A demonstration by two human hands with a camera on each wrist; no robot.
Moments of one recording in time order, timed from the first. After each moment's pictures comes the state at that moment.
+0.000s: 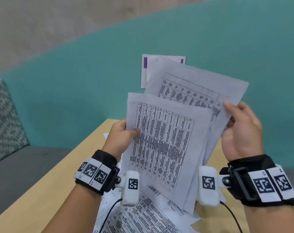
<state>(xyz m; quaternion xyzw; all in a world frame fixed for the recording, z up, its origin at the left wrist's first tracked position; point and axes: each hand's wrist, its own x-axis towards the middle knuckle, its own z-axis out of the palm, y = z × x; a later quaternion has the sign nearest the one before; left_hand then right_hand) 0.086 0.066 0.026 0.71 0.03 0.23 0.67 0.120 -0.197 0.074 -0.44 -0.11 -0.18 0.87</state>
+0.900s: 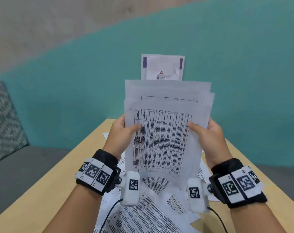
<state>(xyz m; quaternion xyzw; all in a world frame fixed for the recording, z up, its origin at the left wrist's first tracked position) 0.088 0.062 0.029 0.70 0.03 0.26 0.67 0.132 -0.165 0.039 -0.65 -0.15 -0.11 0.73</state>
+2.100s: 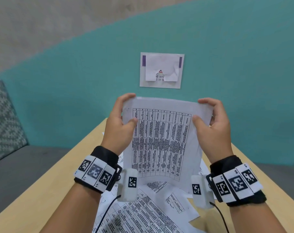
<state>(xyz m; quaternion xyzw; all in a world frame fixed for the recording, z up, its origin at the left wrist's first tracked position) 0.076 0.057 0.040 0.72 -0.09 0.39 0.56 0.121 -0.167 0.046 -0.68 -0.23 -0.33 0.61</state>
